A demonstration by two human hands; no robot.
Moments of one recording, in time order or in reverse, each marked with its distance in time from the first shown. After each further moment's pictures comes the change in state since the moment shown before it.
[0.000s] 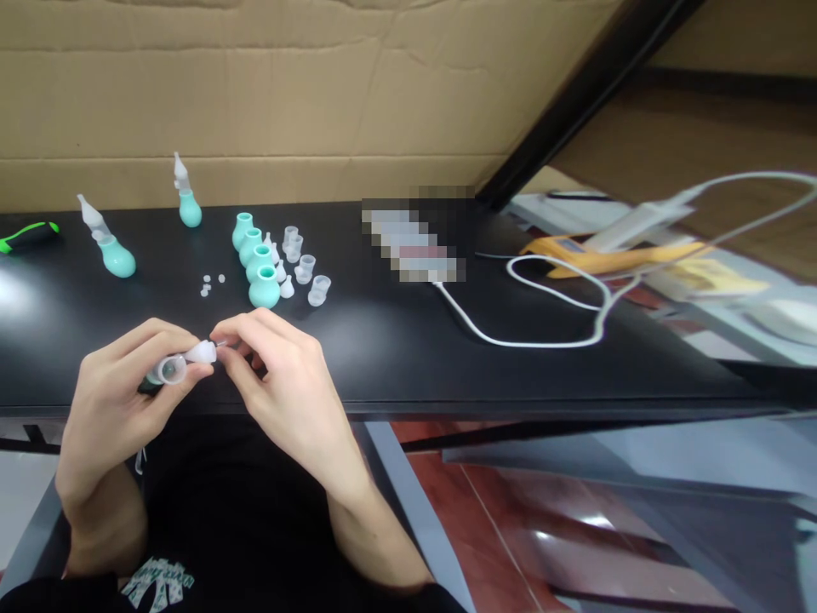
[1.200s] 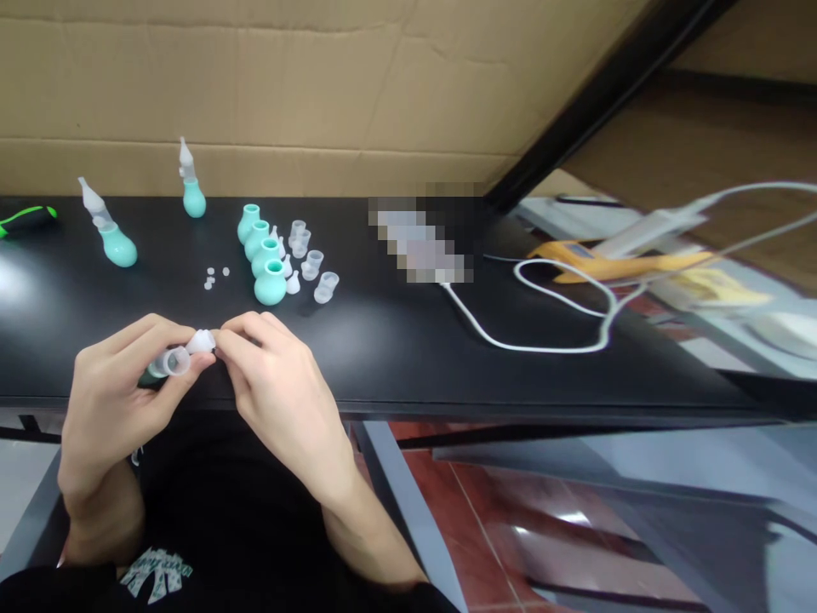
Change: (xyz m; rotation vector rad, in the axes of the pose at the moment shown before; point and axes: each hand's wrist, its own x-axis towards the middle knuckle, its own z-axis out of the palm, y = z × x) left_hand -0.005 0.002 0.005 0.125 0.040 -0.064; right_hand -0.005 0.002 0.009 -0.233 -0.067 -0.085
